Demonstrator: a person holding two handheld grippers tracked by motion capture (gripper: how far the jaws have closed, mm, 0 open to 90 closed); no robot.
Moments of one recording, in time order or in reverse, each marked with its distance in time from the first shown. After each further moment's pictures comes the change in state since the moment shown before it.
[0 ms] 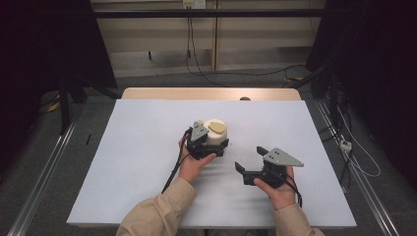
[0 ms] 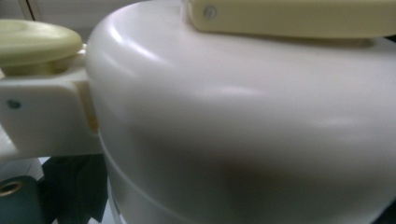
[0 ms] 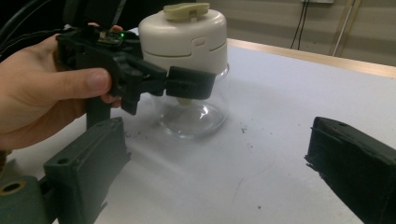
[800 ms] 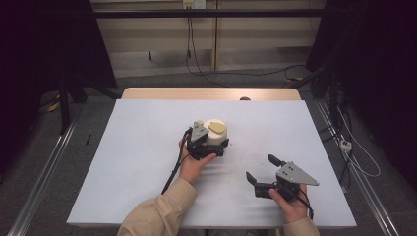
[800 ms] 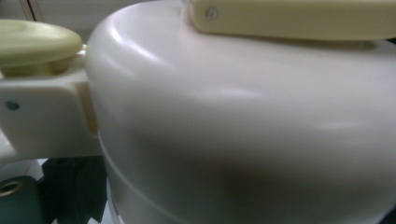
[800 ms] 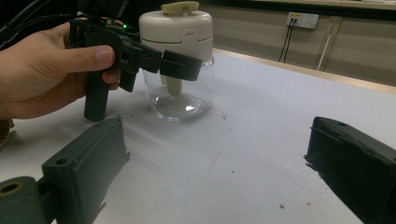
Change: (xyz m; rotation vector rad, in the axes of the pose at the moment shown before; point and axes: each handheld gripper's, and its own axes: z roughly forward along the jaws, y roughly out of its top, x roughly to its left) left arm 0.000 -0.001 0.001 -0.009 0.006 -0.006; right arm -0.005 -0.027 -0.035 -0.077 -0.036 -0.061
